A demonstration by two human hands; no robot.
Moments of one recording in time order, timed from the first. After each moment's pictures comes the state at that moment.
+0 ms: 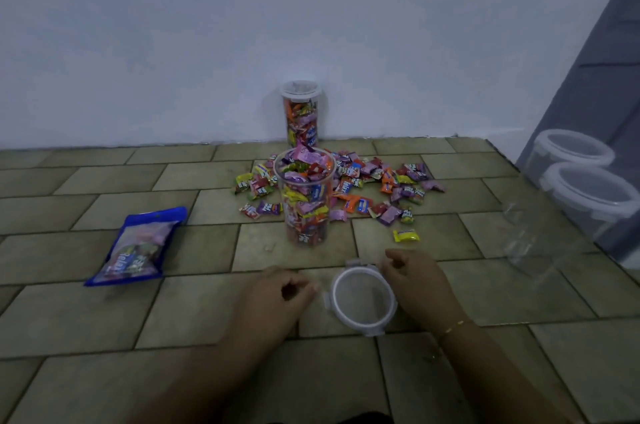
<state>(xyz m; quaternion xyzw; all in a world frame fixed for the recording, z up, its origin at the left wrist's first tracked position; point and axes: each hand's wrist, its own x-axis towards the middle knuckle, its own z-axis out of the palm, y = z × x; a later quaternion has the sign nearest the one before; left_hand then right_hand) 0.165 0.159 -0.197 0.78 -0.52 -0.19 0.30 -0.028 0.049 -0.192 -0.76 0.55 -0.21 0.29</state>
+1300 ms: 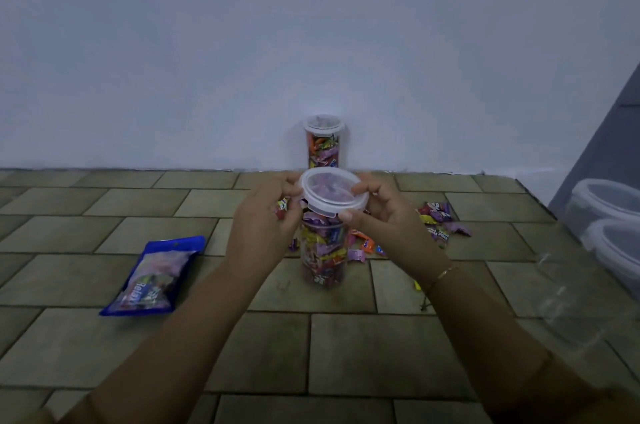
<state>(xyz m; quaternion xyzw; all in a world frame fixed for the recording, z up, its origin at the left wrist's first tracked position) 0.218 0.082 -0.105 0.63 -0.58 0.12 0.50 0.047 -0.001 -0.097 -0.70 0.18 -0.37 0.58</state>
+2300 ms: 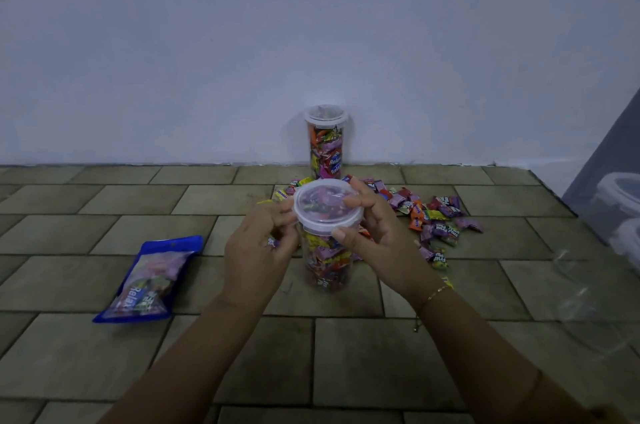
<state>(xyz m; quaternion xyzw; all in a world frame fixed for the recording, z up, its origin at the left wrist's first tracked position) 0.231 0.082 -0.154 0.60 -0.58 0.16 0.53 0.062 -0.008 -0.140 -0.74 0.19 -0.37 0.52</state>
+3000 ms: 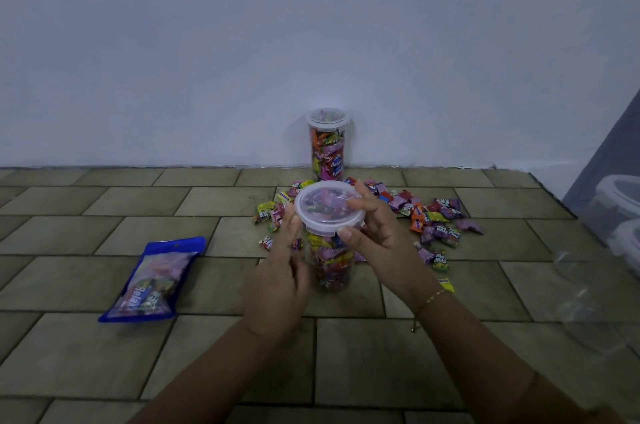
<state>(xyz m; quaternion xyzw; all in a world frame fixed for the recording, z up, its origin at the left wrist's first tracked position) 0.204 0.093 -0.185 0.64 -0.58 0.11 0.49 0.063 -0.005 -0.141 -0.72 0.17 -0.38 0.55</state>
